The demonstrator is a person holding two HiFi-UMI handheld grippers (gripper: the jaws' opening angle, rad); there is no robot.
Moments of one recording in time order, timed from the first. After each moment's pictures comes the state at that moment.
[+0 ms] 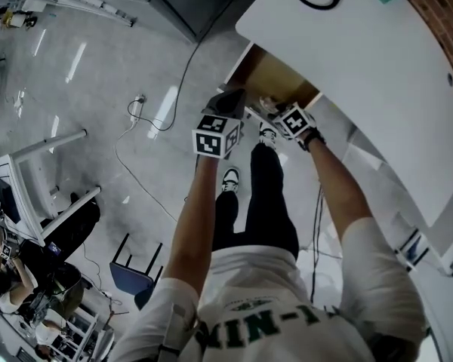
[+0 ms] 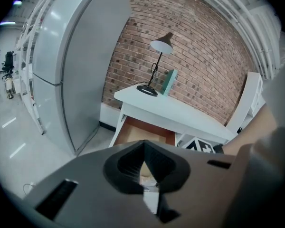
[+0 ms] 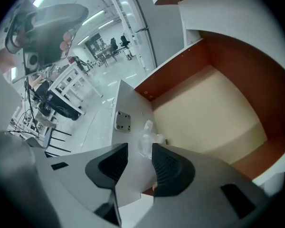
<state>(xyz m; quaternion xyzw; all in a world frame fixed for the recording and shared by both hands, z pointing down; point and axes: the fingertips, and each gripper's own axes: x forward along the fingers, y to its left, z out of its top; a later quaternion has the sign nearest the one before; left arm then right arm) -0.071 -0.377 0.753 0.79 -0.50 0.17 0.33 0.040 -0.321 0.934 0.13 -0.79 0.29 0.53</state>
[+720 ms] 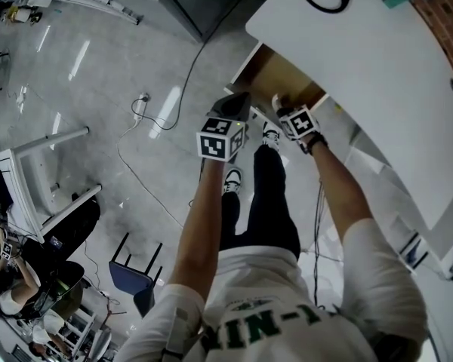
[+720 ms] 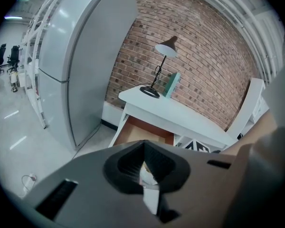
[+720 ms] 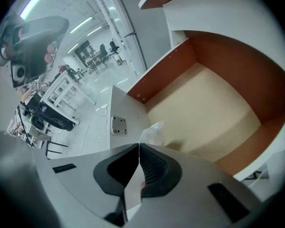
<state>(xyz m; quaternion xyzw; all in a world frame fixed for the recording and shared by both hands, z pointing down) -0.079 -0.367 0.745 0.77 -0.51 0.15 0.35 0.038 -0.329 0.932 0.18 -0.78 0.32 0.51</state>
